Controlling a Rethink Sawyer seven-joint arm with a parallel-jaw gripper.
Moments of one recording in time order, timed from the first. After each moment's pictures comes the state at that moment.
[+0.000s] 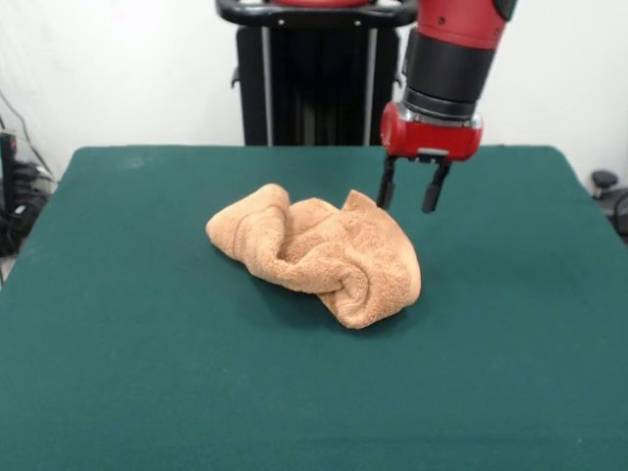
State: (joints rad) arm 0.14 -0.57 -0.22 1.84 0.03 0.16 1.58
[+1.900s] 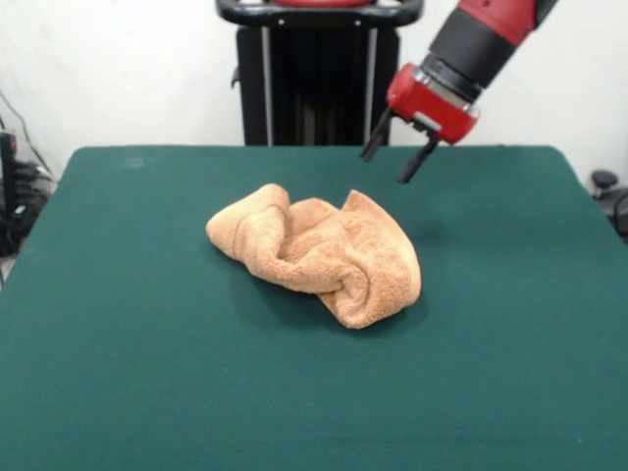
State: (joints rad) arm 0.63 -0.29 -0.67 1.84 0.38 0.15 1.79
